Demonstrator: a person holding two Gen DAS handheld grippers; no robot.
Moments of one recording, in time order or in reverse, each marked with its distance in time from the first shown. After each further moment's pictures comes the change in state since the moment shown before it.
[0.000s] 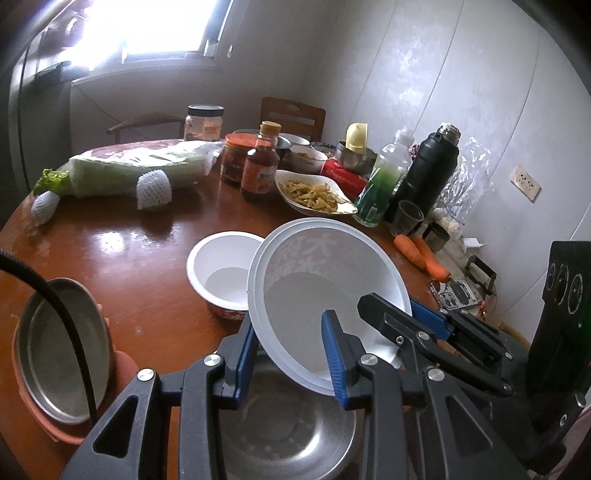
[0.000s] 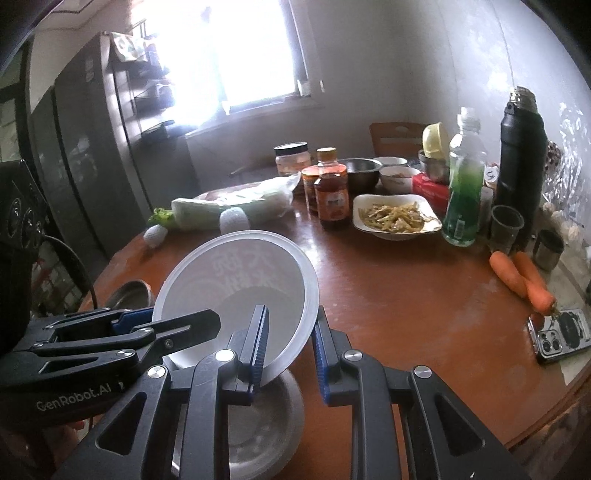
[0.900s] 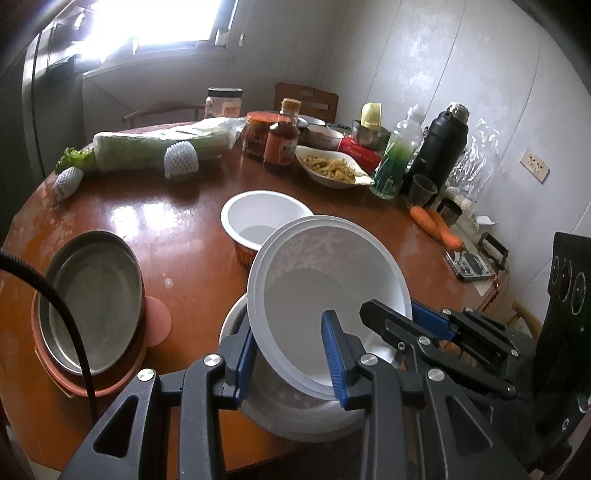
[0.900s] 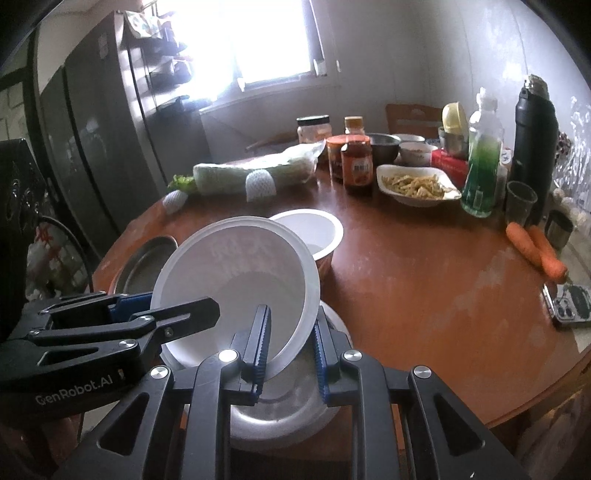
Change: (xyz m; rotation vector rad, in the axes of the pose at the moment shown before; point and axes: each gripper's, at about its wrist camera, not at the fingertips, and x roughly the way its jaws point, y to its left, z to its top) left arm -0.013 0.015 -0.040 0.003 0.063 0.055; right arm -0.001 0.030 -0.038 -0.024 0.087 0.029
